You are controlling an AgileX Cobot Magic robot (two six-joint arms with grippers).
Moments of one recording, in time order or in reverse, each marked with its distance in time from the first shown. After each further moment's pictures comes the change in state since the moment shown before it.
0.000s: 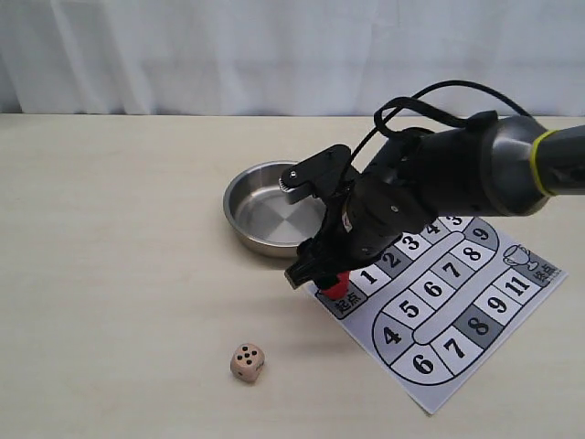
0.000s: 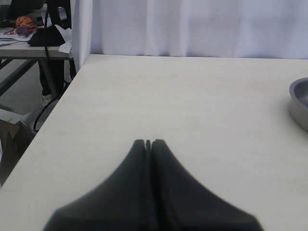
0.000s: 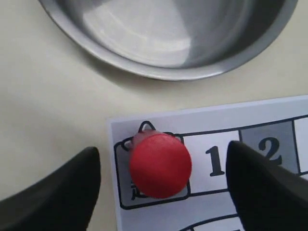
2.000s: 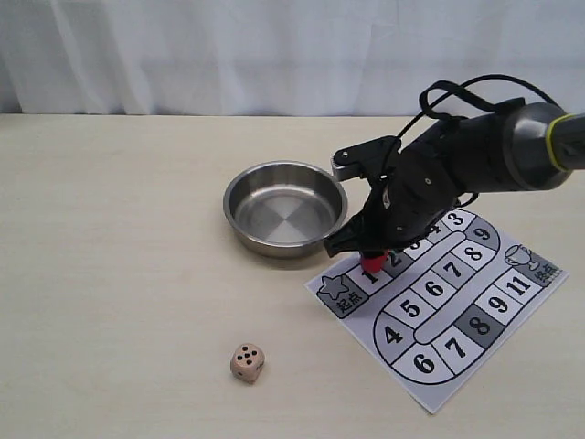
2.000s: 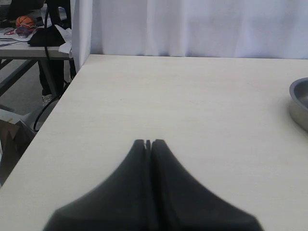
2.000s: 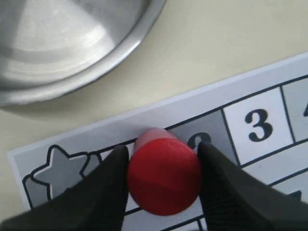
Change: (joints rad) left arm 0.000 0.000 0.000 0.000 0.000 0.000; right arm -0.174 0.050 -0.036 0.059 -0.011 0.003
